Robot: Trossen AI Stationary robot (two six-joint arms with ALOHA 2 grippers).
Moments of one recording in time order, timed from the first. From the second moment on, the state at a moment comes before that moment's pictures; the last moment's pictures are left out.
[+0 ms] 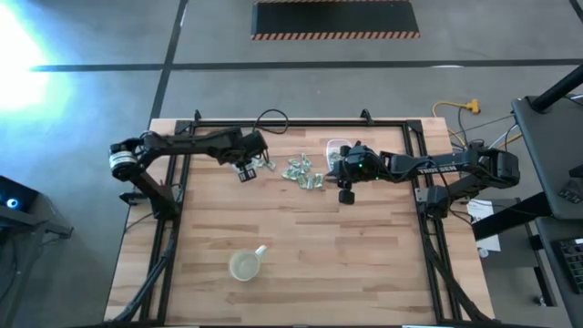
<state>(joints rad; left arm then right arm) 0.43 1.56 1.03 -0.74 -0.40 0.11 -0.27 1.36 0.64 0.03 -0.06 -0.20</state>
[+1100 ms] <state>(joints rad) 0.43 1.55 1.01 -0.87 -0.29 0.01 -0.27 1.36 0.64 0.03 -0.06 -0.19</state>
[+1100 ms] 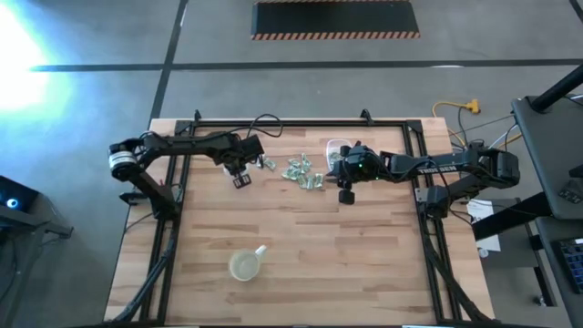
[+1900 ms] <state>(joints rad) 0.31 1.27 1.01 -0.75 -0.33 0.01 -0.26 1.37 0.64 0.09 -0.14 -0.19</state>
